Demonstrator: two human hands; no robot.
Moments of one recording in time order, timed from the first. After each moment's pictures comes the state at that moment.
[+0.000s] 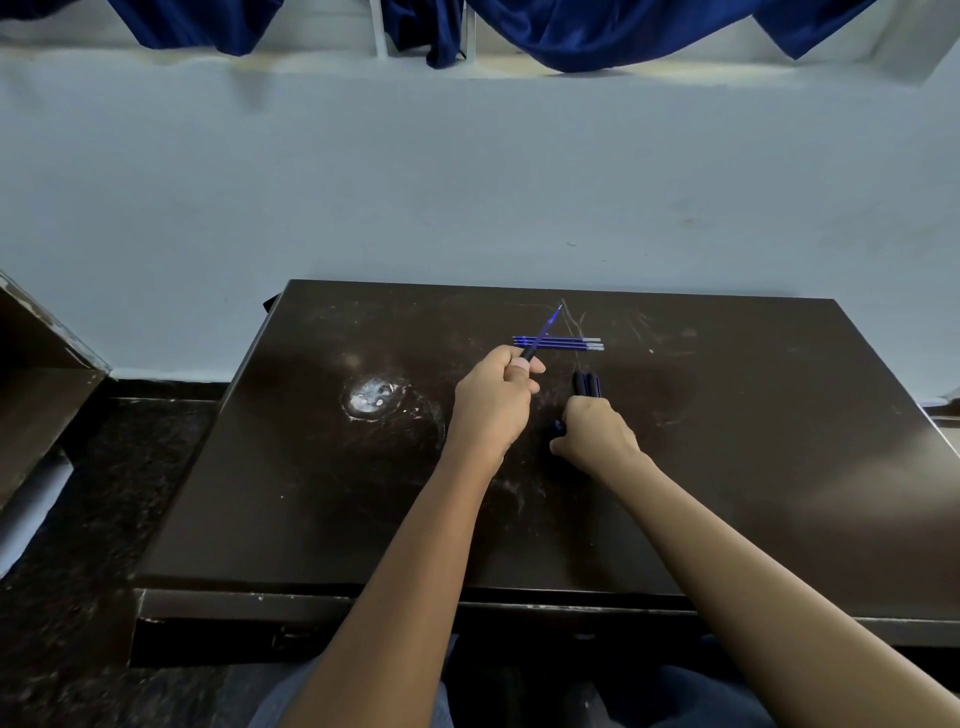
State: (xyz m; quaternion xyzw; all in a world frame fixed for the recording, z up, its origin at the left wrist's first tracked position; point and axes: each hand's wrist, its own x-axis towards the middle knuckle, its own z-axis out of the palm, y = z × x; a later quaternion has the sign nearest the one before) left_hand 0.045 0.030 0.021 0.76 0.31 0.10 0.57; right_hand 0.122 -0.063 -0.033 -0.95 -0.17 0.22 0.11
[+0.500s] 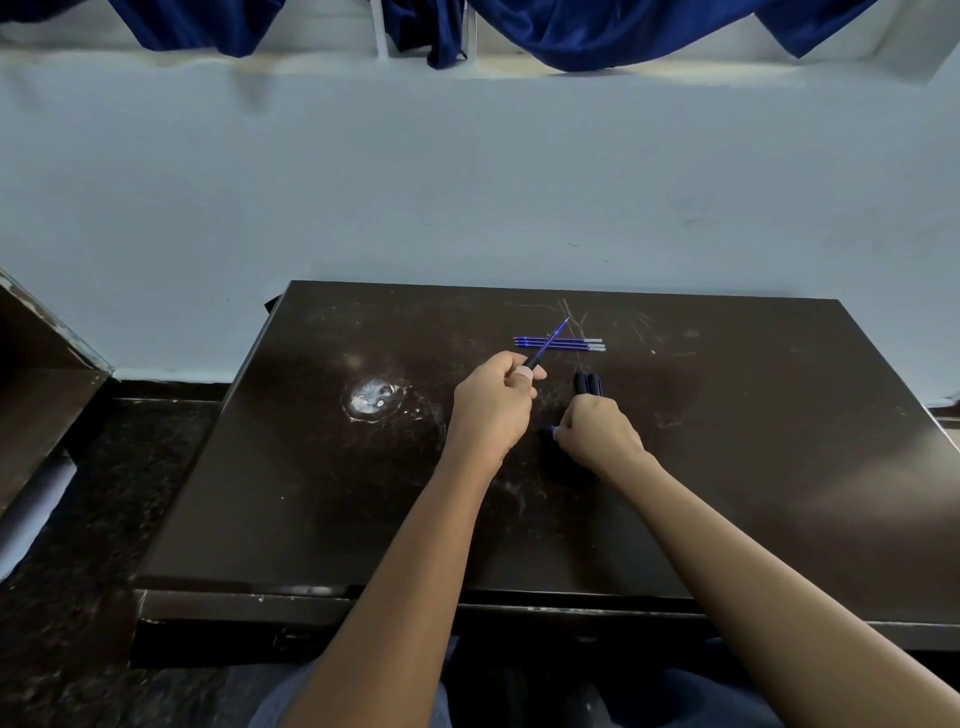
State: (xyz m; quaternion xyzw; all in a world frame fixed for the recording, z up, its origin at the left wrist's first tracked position) left_hand 0.044 0.028 0.028 0.78 0.32 0.07 0.54; right_hand 0.125 -0.062 -0.034 -0.95 -0.13 0.23 0.17
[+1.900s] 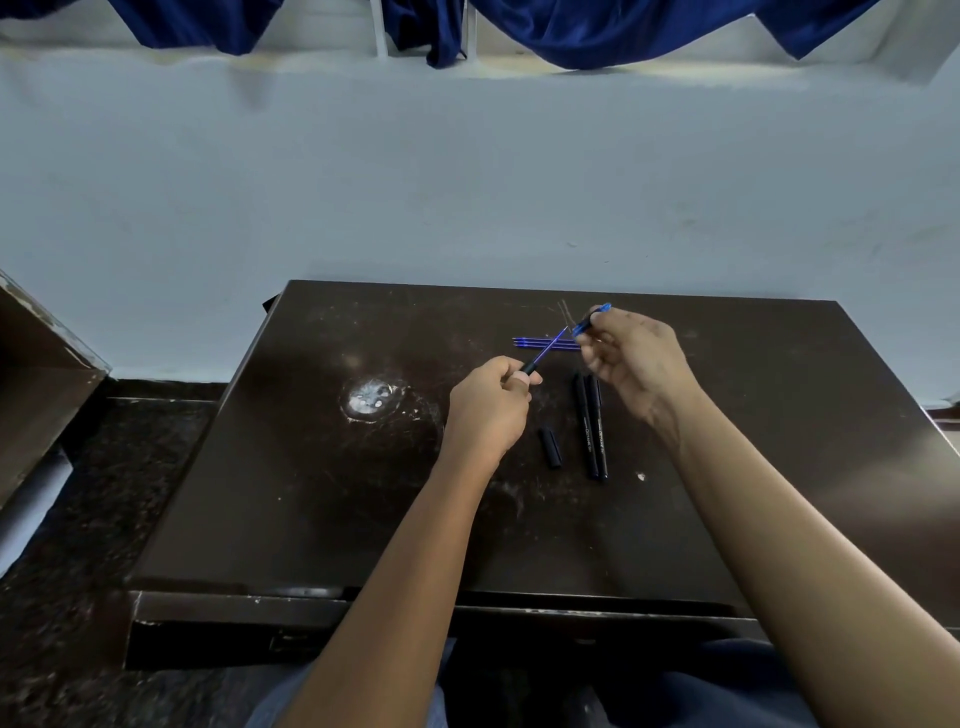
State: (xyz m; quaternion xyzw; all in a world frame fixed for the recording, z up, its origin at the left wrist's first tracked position) left_hand 0.043 0.030 0.025 0.78 0.33 0.06 0.53; right_hand 0.160 -0.073 0.018 -0.61 0.00 0.23 0.76
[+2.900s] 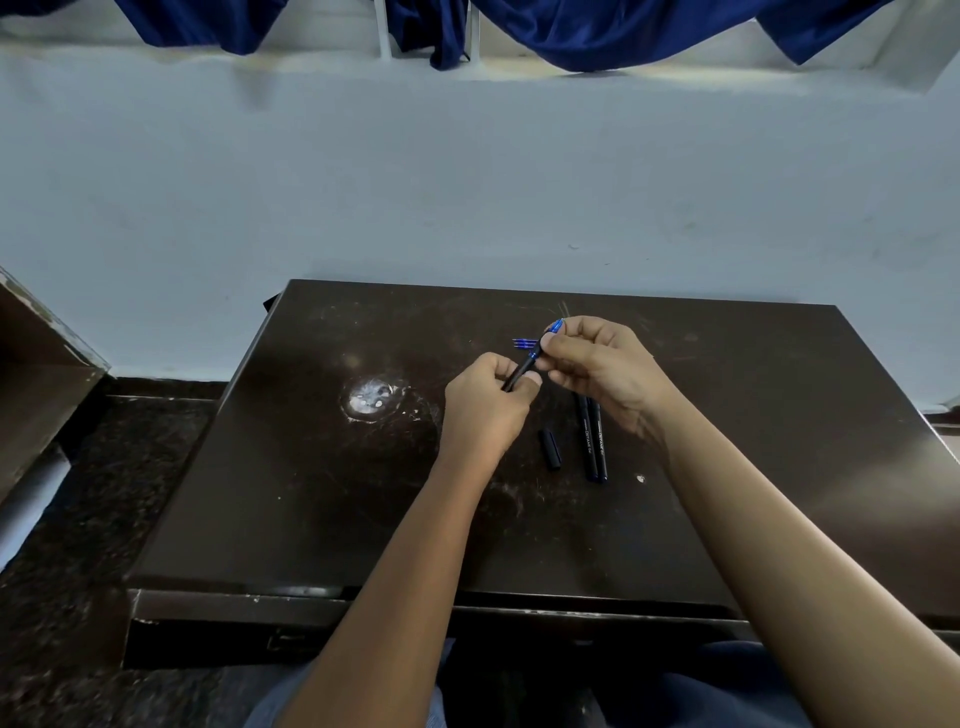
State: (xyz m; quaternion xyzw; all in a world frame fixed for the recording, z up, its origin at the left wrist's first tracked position) left_hand 0.042 0.035 0.017 0.78 0.32 0.12 0.53; right_hand 0.138 -0.063 0.027 -0.68 -0.15 0.29 0.66
